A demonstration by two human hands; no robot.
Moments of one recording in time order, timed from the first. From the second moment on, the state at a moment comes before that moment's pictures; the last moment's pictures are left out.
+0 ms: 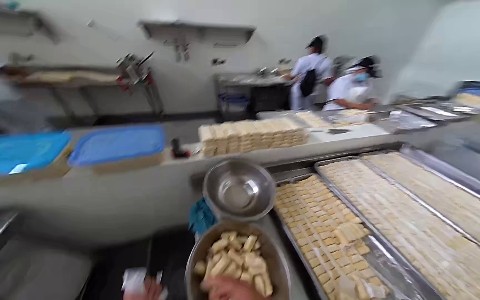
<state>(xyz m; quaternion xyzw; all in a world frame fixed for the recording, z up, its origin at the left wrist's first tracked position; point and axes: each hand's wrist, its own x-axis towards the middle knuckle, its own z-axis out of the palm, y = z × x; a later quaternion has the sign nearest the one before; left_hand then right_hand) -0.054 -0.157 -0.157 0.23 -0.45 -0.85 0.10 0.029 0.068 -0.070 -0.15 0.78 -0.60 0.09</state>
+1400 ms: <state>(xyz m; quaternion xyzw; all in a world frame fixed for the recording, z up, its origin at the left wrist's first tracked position) -0.052 -0.157 -0.130 0.12 -0.66 -0.74 0.03 0.219 0.366 -0.146 0.37 0.88 -0.30 -0.01</state>
